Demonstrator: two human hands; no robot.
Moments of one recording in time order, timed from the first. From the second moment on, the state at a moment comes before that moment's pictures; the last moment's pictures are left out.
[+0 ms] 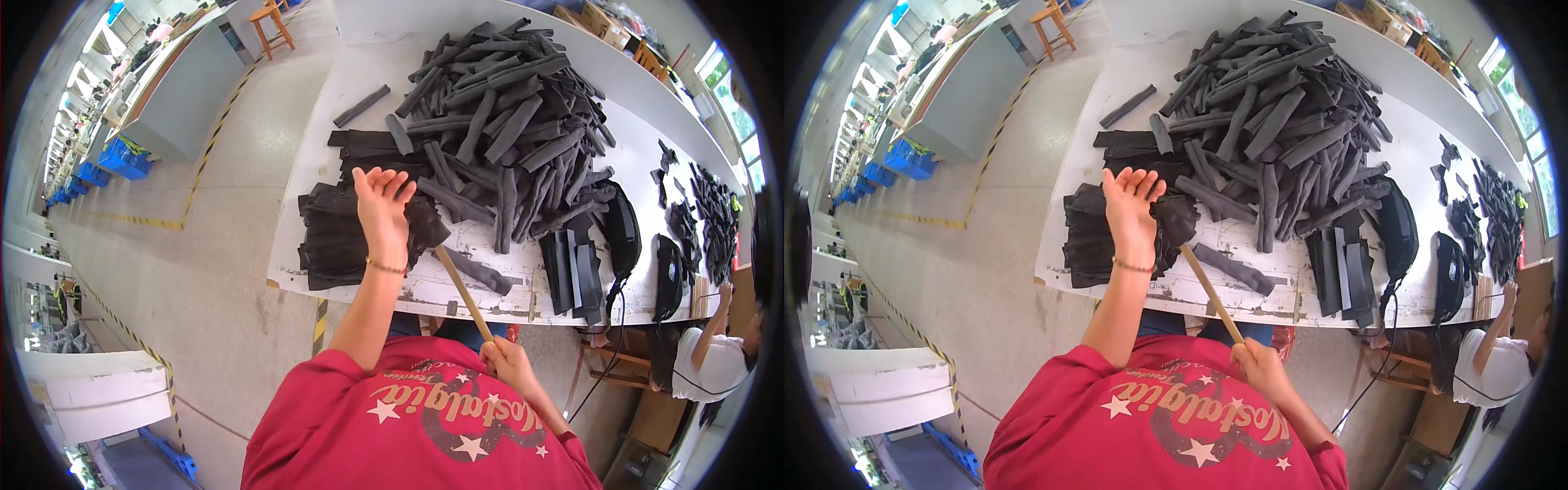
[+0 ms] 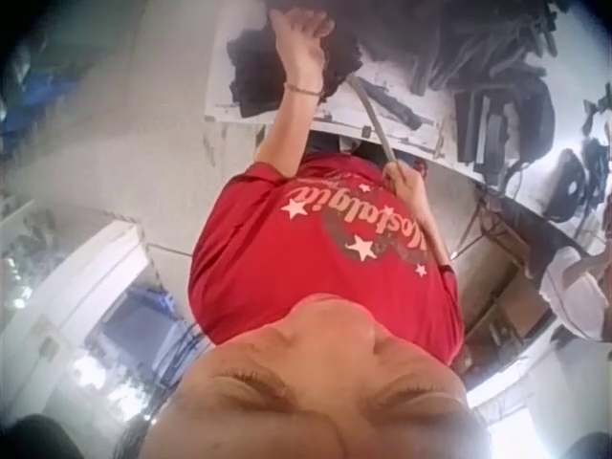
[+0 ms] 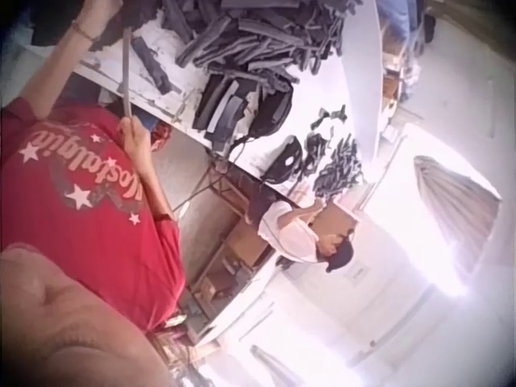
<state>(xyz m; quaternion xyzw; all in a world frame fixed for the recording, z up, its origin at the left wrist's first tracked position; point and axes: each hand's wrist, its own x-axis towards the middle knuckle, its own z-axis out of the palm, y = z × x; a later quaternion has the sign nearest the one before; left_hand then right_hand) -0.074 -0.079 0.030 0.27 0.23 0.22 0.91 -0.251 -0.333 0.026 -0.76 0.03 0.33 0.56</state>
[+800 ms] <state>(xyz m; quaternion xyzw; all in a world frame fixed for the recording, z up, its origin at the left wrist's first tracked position) -0.061 -0.104 0.019 0.27 0.23 0.08 0.93 -0.203 -0.329 0.033 -0.72 -0.28 0.14 0.62</state>
